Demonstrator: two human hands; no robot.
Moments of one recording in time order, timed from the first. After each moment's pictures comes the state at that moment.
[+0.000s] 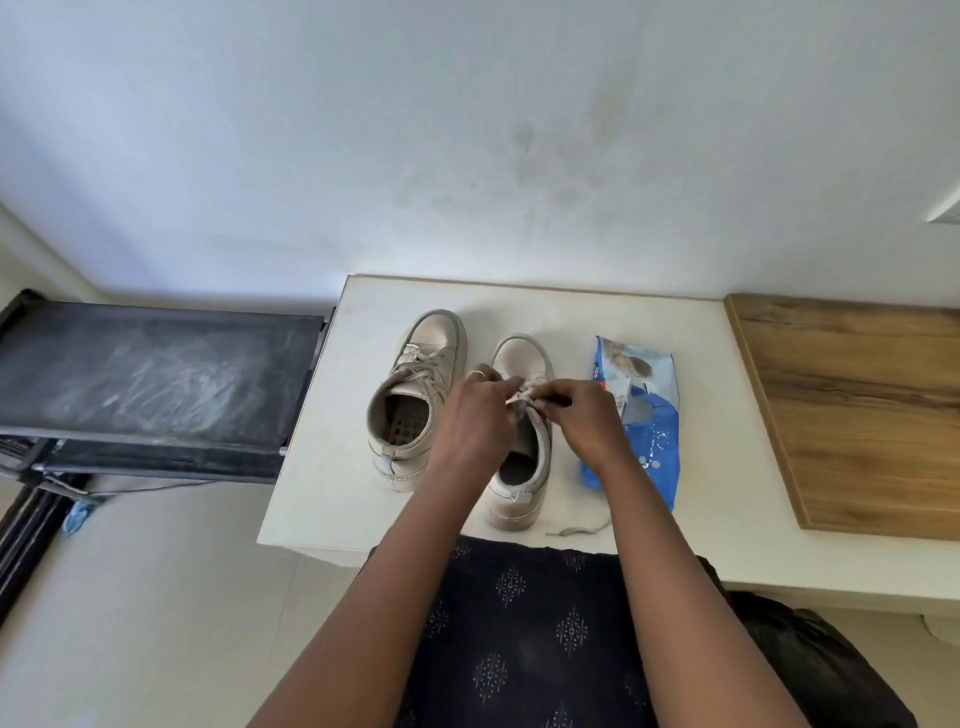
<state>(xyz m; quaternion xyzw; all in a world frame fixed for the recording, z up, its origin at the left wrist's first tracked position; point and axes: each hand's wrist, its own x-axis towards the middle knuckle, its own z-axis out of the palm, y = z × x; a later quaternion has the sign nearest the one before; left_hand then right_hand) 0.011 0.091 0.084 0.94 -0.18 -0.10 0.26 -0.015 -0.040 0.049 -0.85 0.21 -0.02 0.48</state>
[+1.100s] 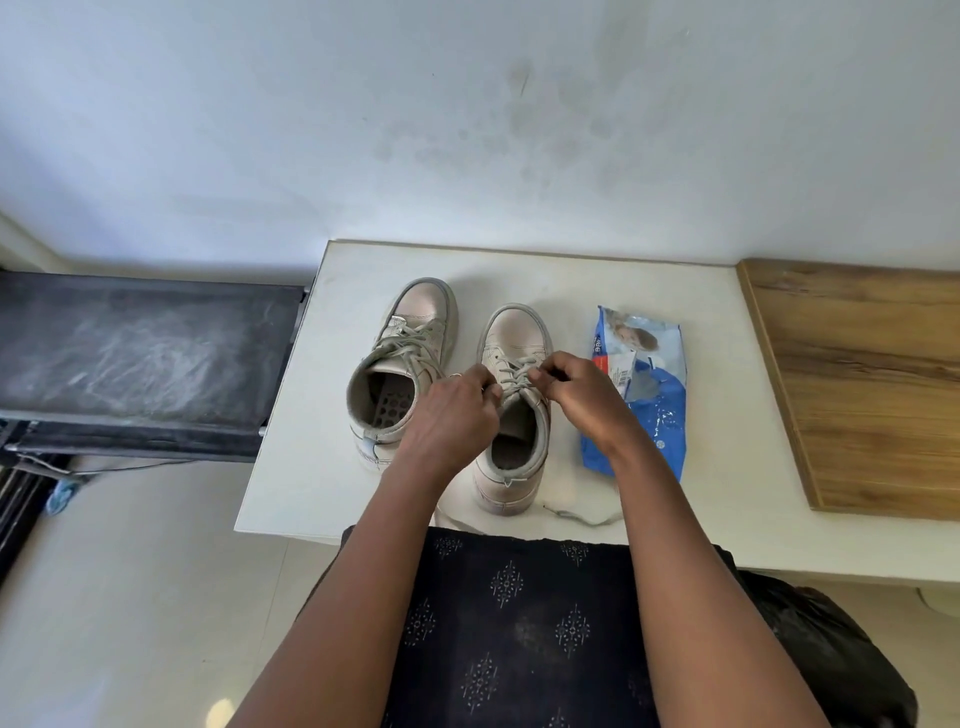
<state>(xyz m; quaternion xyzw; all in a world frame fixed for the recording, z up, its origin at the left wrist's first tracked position) 0.017 0.100 0.060 0.93 -0.17 -0.17 0.26 -0.011 -0.052 0.036 -0.85 0.19 0.06 0.48</state>
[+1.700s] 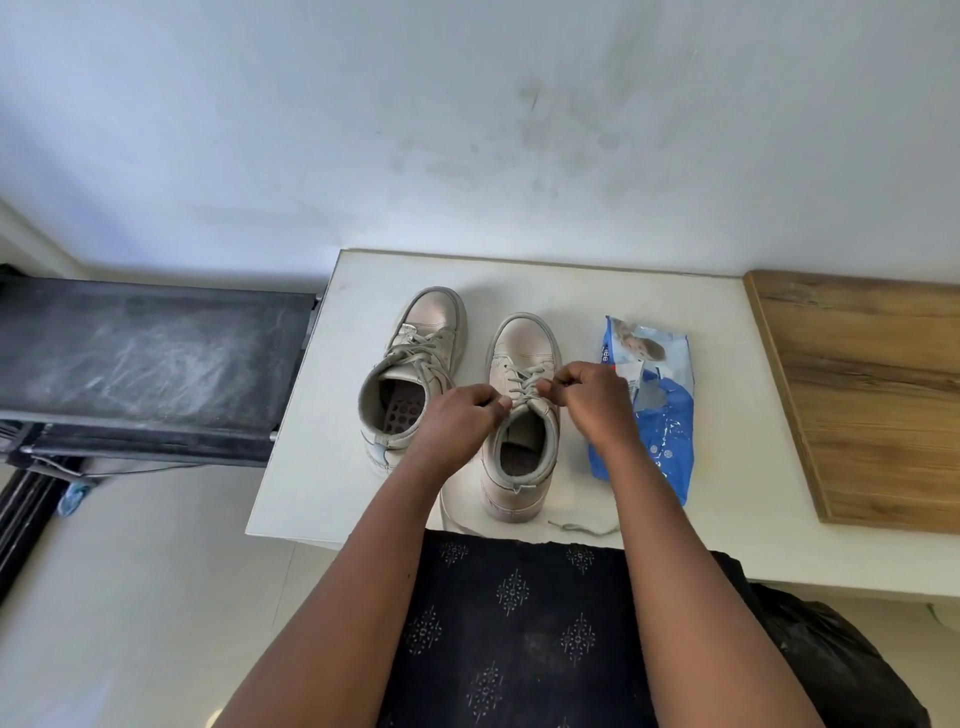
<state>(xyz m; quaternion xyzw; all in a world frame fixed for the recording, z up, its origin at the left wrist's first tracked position) 0.020 0.110 0.056 0.87 -0.10 -0.25 0.42 -0.006 -0.046 0.039 -0.86 0.26 0.00 0.44</state>
